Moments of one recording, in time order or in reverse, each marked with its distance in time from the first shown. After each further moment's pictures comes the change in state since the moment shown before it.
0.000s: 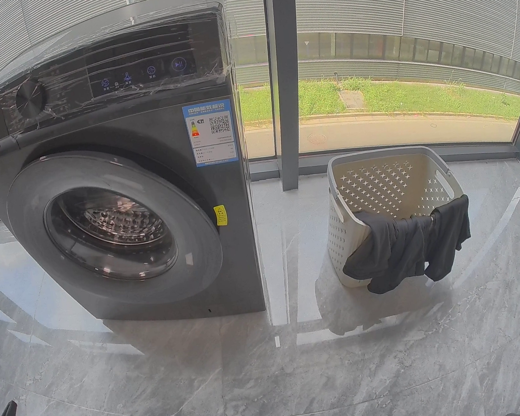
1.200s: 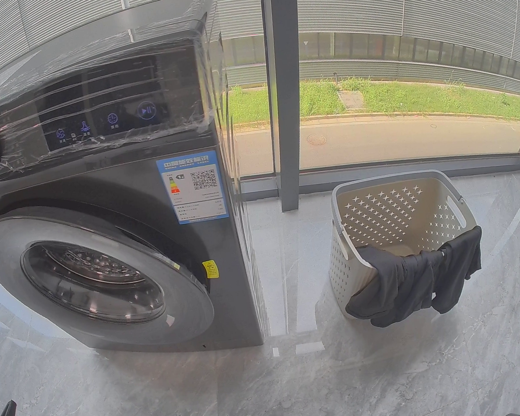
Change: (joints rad) left arm 0.001 0.000 0.000 0.001 0.000 0.004; right arm 0.000 0.000 0.000 0.000 0.000 0.000
